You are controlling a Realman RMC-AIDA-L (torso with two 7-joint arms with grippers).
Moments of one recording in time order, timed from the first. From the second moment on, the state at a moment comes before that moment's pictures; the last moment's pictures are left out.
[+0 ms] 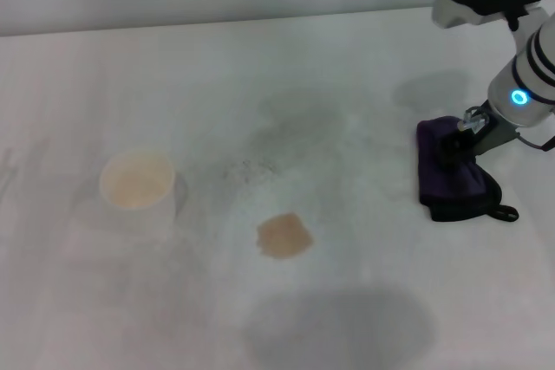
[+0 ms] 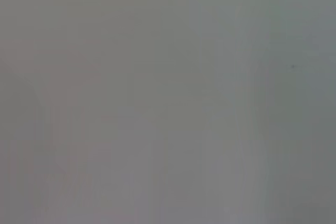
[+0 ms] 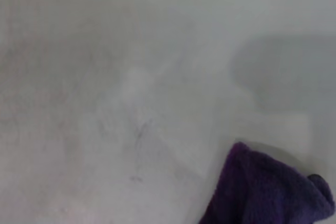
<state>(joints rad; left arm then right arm) -0.22 -2.07 1.31 0.22 0.28 1.28 -0.23 0.67 2.01 -1.39 -1.00 0.36 1.37 -0.12</state>
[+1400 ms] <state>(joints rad) -0.26 -2.07 1.32 0.23 0.33 1.29 -0.17 0.88 2.03 -2.12 -1.15 0.97 1.24 0.01</state>
